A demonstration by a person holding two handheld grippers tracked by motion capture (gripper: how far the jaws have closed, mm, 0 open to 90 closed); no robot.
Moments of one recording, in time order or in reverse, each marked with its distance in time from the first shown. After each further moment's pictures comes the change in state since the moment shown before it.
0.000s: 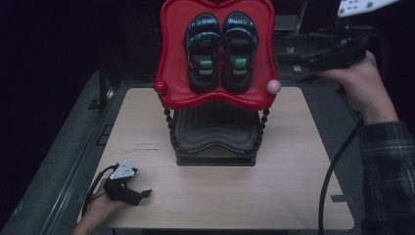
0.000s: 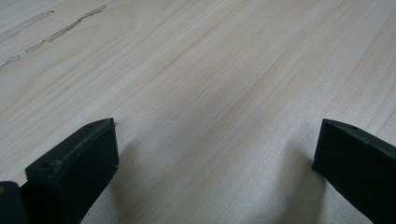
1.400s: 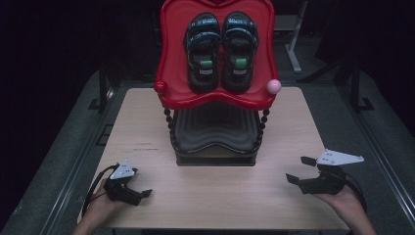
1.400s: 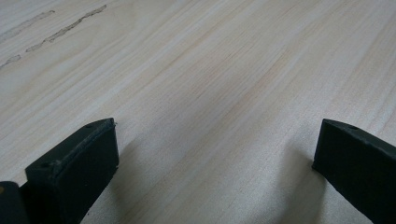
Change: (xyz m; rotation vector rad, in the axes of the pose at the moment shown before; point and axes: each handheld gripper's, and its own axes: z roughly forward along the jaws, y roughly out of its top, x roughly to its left) left arm 0.000 0.000 0.000 -0.002 0.003 -0.004; right arm 0.073 -0.311 0.005 0.263 -0.264 0.252
